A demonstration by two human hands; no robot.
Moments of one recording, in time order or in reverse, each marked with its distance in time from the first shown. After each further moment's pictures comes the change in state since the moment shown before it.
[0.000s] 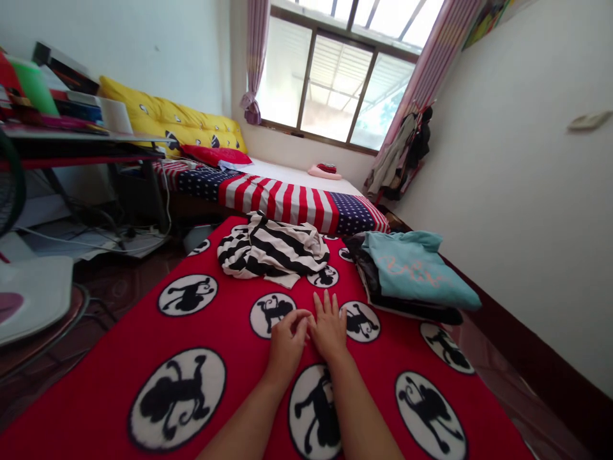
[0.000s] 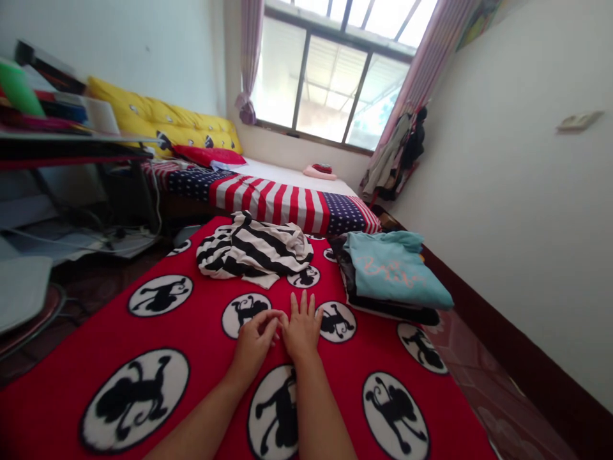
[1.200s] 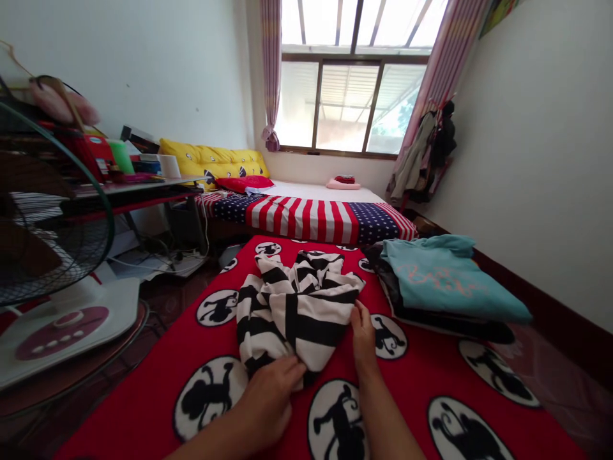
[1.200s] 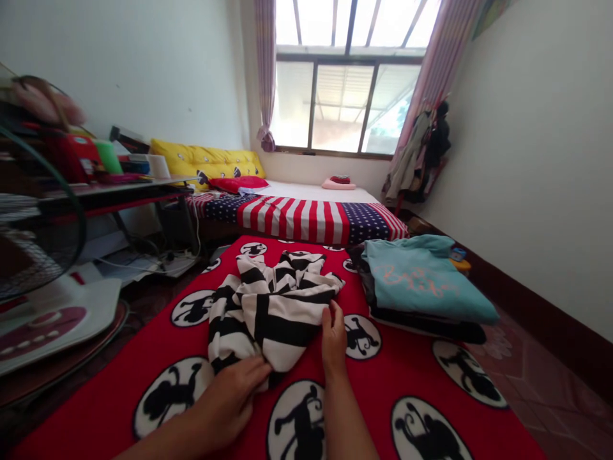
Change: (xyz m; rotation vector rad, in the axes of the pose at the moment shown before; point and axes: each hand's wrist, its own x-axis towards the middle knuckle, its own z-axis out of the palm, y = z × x) left_hand -0.053 0.040 -0.083 0.843 -0.484 0.347; right_hand 0.011 0.031 0.011 1.138 0.416 0.130
